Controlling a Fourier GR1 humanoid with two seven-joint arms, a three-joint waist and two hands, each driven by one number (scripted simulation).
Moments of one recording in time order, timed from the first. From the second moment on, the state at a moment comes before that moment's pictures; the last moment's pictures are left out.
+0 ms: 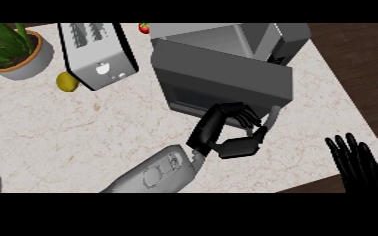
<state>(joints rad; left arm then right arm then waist) -0.67 0.00 -0.87 -1.10 0.36 0.49 -0.11 0.32 -0.35 0.02 -1.59 -0.35 0.43 -0.70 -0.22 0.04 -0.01</state>
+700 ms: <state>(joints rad) -0.84 0.00 -0.72 -0.92 0.58 0.56 -0.24 0.34 -0.42 0.05 -1.74 -0.45 0.48 -0.61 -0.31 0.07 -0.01</state>
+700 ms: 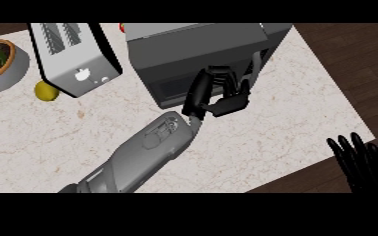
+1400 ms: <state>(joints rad) -0.87 0.00 -0.70 -0.87 0.68 0.59 -0.36 0.36 -0.47 0.04 -1.83 -0.55 0.52 -0.56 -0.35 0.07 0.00</state>
